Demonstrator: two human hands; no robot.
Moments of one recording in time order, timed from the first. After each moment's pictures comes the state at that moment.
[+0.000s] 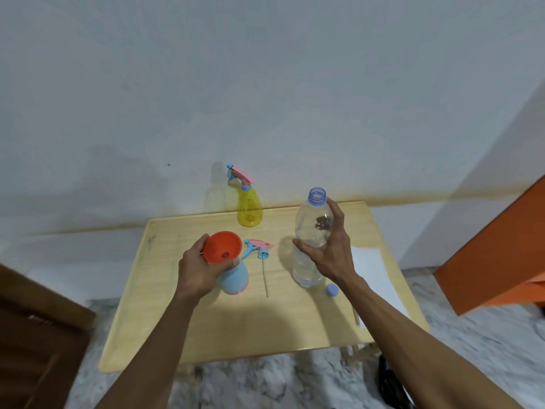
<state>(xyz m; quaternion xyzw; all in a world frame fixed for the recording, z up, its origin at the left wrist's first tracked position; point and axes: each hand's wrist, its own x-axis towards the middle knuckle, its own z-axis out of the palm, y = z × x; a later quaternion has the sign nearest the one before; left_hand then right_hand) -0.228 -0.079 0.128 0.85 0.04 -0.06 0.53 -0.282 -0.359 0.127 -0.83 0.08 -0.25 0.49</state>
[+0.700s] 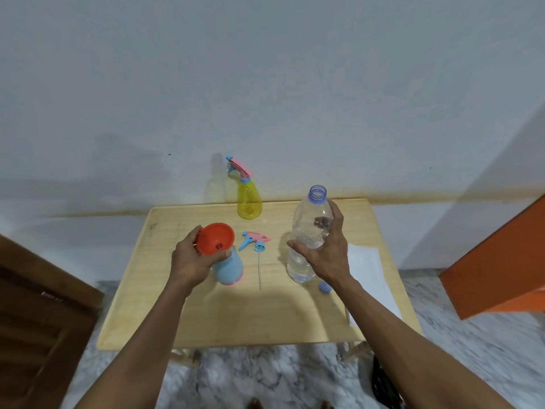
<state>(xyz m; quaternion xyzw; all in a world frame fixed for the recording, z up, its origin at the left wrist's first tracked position) -0.228 -0.085 0.121 0.85 0.08 -0.05 0.51 -0.295 -0.369 0.125 -0.81 0.10 -0.21 0.54</state>
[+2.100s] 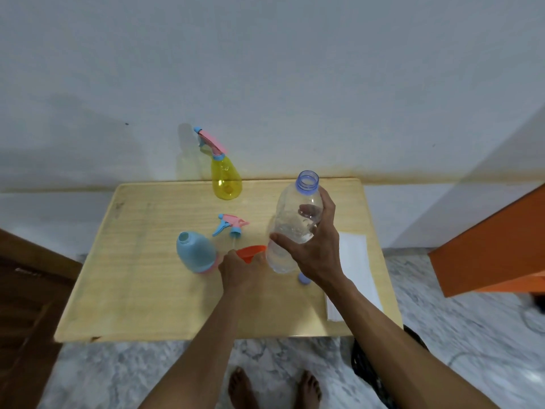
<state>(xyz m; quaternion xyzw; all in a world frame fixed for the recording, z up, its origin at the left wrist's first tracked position) -0.258 -0.245 0.047 0.87 0.22 -0.14 0.43 -0.287 -0.400 0.118 -0.81 0.06 -0.21 0.54</state>
